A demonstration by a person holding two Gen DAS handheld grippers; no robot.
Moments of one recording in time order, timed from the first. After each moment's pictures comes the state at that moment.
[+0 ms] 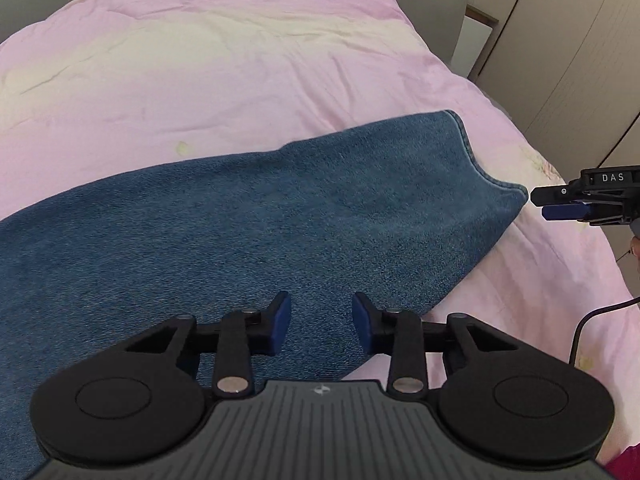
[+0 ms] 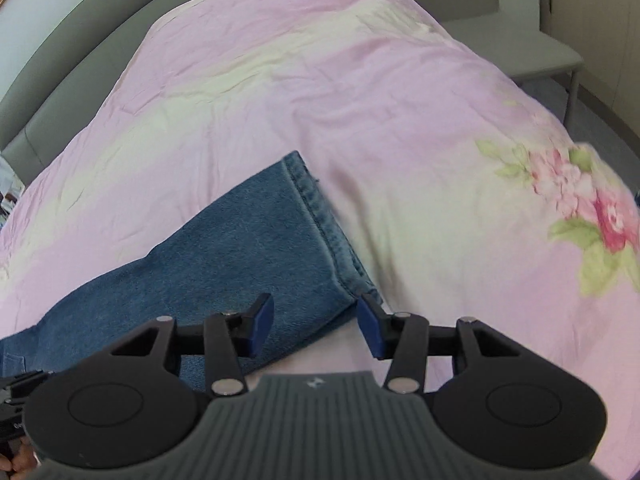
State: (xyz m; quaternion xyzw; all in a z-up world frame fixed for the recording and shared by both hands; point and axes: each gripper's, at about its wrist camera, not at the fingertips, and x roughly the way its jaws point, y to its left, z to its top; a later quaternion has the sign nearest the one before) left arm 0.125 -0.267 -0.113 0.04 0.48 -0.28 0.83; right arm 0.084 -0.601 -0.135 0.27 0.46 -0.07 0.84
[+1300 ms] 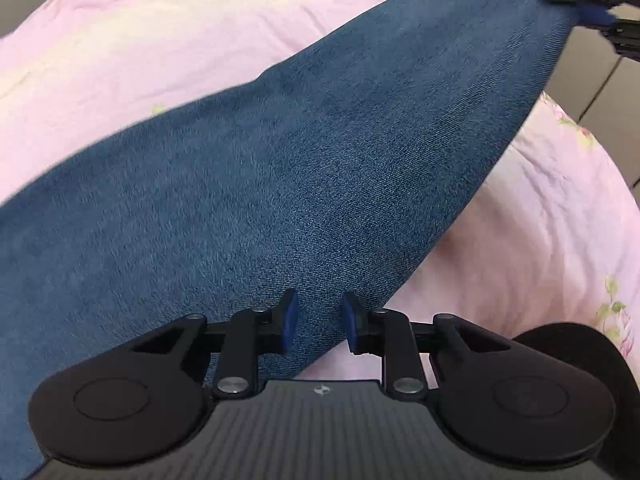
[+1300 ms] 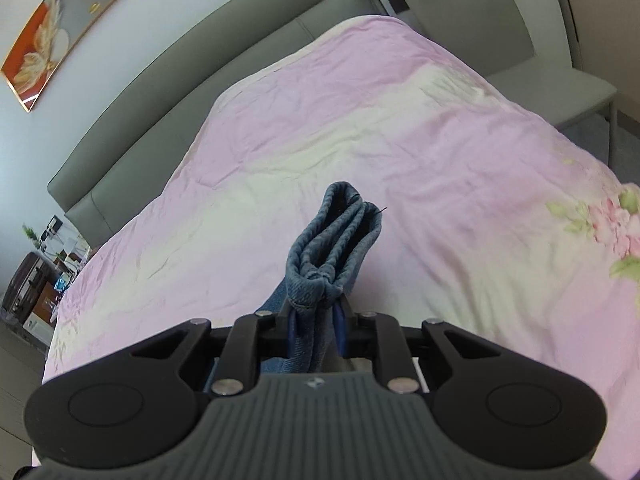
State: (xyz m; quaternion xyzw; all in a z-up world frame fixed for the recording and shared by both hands) left arm 0.105 -0.254 -0.139 0.10 0.50 -0.30 0.81; right arm 0.088 -0.535 -0.041 0.28 0.34 -0.01 0.90
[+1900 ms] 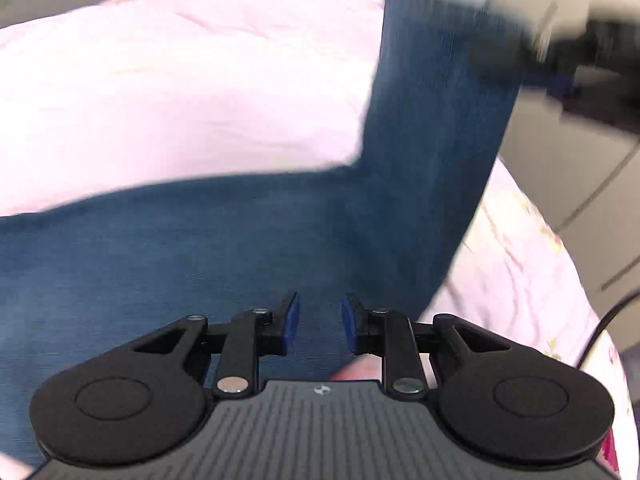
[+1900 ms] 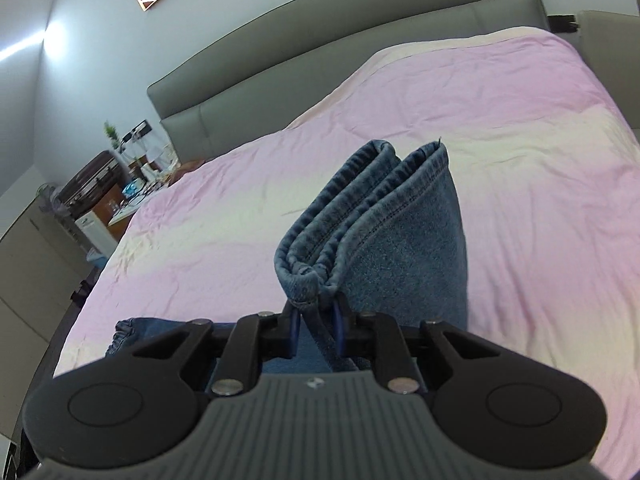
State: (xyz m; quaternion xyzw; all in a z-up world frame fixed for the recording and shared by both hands) left arm 0.083 -0.069 -0.043 -0.04 0.45 -0.27 0.85; right arm 0.137 -0.309 0.026 0.18 0.37 0.15 0.90
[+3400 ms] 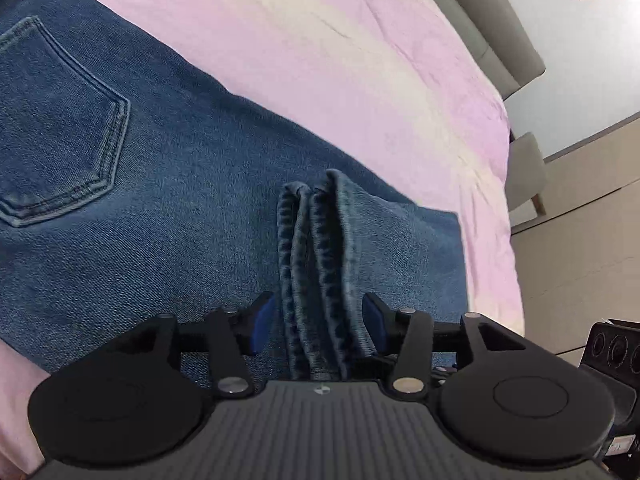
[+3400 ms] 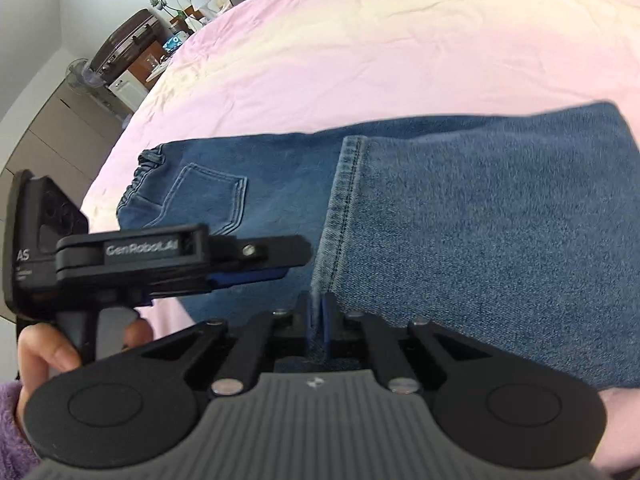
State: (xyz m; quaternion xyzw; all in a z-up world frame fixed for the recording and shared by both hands) left arm 0.122 0.082 -0.121 -0.29 0.50 -0.18 0.79; right arm 0.130 -0.146 -0.131 0.14 0.53 0.25 0.80
